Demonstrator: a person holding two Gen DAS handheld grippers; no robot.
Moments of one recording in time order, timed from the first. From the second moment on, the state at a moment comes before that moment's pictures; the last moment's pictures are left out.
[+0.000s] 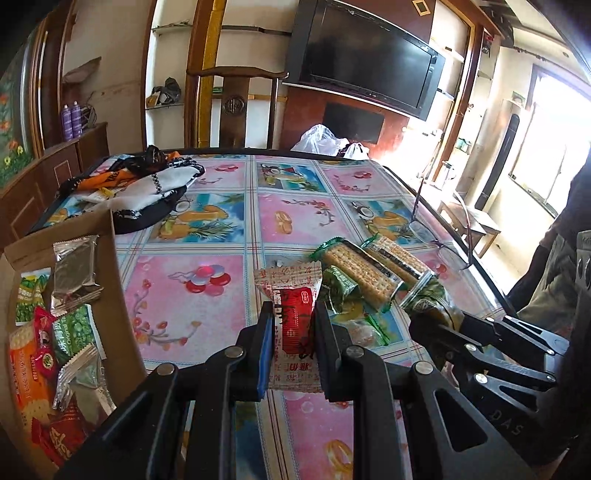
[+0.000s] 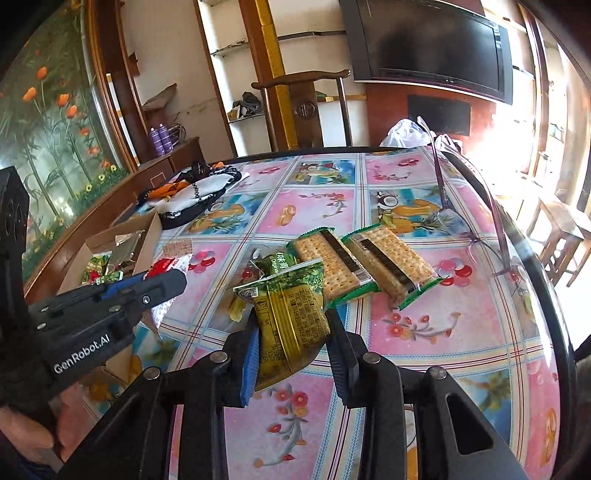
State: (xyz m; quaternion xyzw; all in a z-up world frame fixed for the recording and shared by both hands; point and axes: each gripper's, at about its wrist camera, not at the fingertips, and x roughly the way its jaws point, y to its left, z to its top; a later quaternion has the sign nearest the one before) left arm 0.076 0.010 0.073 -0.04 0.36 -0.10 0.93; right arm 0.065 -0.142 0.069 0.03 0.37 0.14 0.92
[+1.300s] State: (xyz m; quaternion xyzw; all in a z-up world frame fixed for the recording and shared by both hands) left arm 0.063 -0.005 0.081 0.03 0.31 -0.05 0.95; right arm 0.063 -0.138 0.069 0.03 0.36 0.14 0.92
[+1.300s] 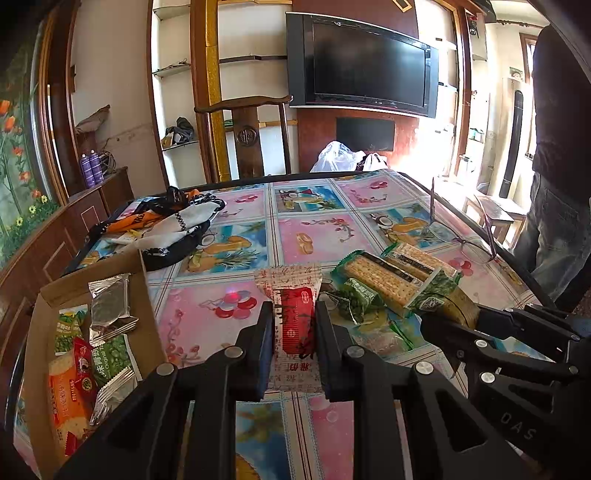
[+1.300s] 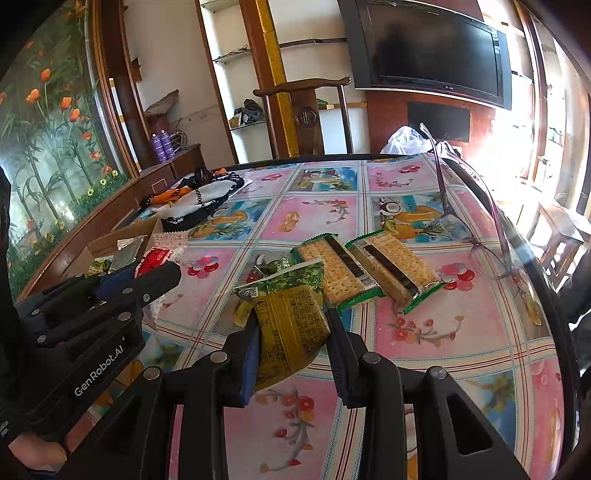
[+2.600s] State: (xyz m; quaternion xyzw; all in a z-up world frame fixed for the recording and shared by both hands) left arm 0.072 0.115 0.105 -0.08 0.29 0.05 0.95; right arm 0.042 -0.059 0.073 0.04 0.34 0.19 0.92
